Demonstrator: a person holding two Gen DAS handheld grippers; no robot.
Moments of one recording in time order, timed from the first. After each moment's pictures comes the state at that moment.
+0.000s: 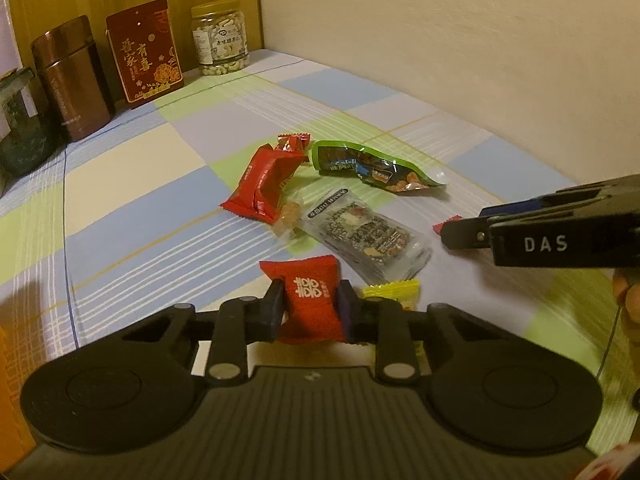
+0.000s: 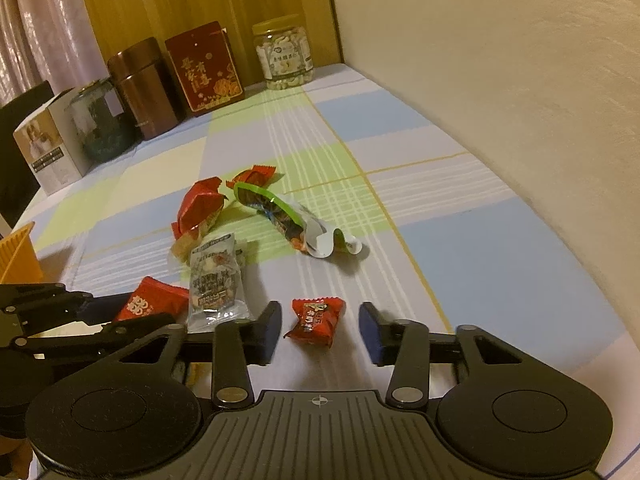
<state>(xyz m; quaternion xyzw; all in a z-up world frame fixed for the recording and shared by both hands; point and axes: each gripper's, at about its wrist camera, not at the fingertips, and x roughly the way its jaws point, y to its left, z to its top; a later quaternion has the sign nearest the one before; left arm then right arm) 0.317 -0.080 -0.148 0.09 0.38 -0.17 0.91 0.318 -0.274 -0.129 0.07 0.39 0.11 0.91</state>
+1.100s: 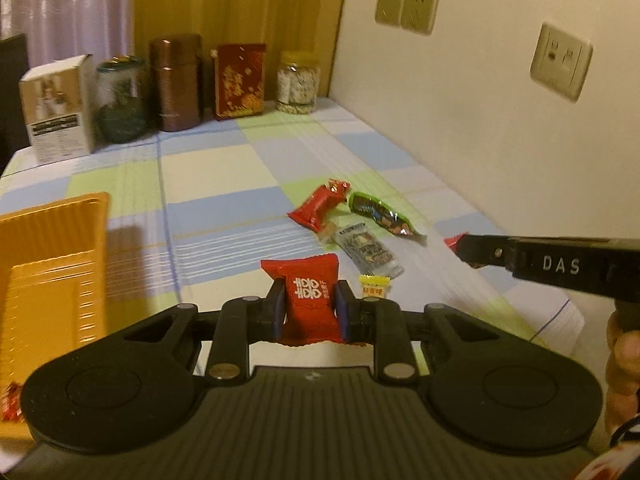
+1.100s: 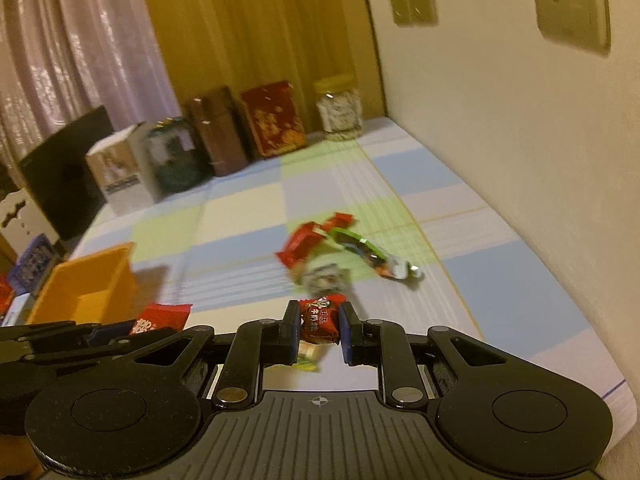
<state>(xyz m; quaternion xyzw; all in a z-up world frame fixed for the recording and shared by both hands) 0.201 -0.021 -0.048 -0.03 0.35 -0.10 0.93 0.220 -0.236 -0.023 0.07 0.34 0.16 0.92</state>
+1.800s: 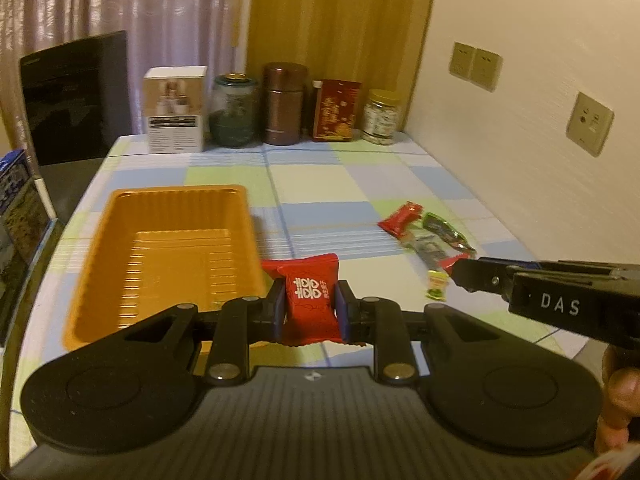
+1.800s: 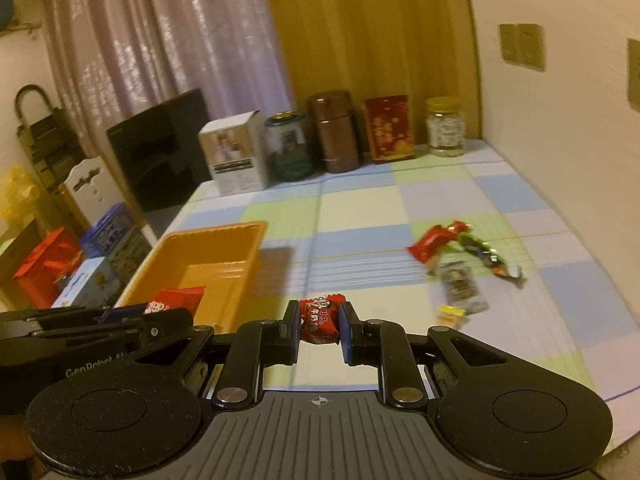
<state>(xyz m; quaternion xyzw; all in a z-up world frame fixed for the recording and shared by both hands) 0.101 0.065 0.003 -0.06 0.32 0.00 0.95 0.139 -0.139 0.015 0.04 0.32 0.26 0.91</state>
